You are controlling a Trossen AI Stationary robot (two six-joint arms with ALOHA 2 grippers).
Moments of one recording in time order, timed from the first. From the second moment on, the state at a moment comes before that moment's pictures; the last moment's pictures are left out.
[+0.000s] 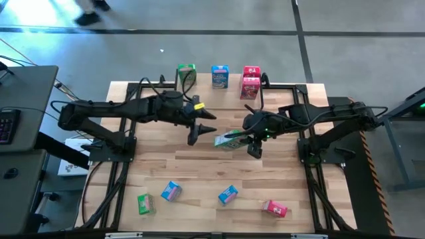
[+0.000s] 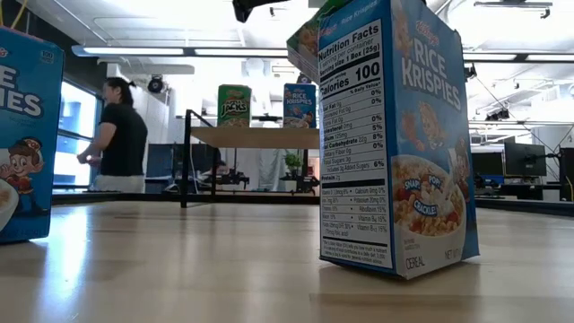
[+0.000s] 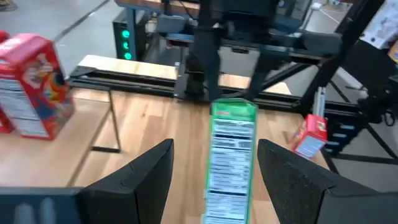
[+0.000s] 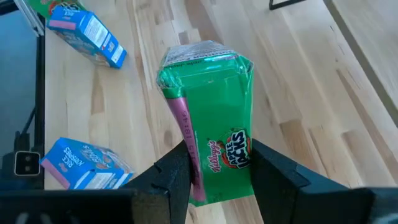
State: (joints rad) left arm 0.06 1.35 1.23 -0.22 0.09 -0.10; right arm 0.12 1.36 1.39 -0.91 0.10 0.36
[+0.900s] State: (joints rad) left arm -0.03 1.53 1.23 -0.17 0.08 -0.15; right arm 0.12 1.36 1.39 -0.89 0.10 0.36
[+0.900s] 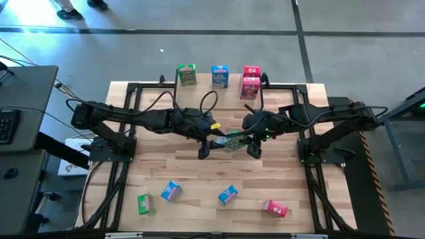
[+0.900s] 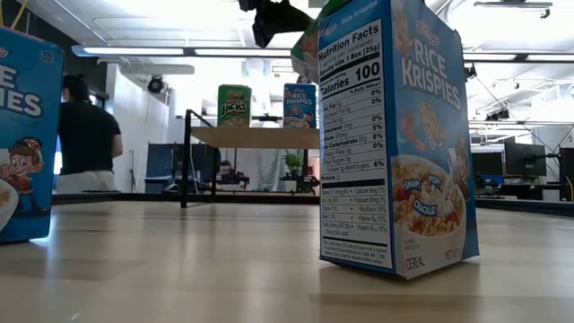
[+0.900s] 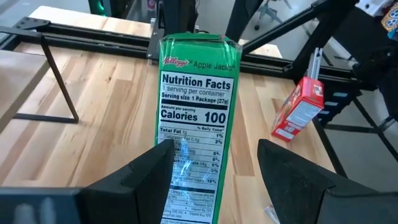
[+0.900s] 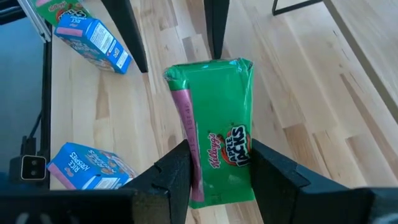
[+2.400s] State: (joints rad) left arm -0.02 1.53 1.23 -0.15 0.07 -0.15; right arm 0.12 1.36 1.39 -0.76 0.06 0.34
